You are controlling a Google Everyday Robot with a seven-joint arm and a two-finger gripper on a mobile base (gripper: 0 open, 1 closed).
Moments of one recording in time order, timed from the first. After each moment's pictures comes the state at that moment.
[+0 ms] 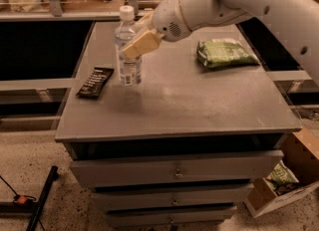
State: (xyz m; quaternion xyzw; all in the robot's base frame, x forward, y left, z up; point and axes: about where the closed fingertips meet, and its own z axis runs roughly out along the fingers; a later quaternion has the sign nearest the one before) arm 0.621 0.053 0.953 -0.59 0.63 0.28 0.42
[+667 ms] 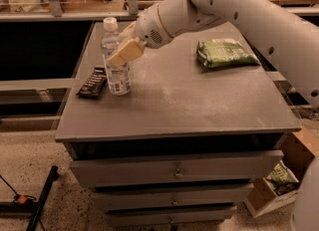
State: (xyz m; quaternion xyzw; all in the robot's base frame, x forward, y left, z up) arm 0.629 0.093 0.924 -0.60 0.63 0.28 0.39
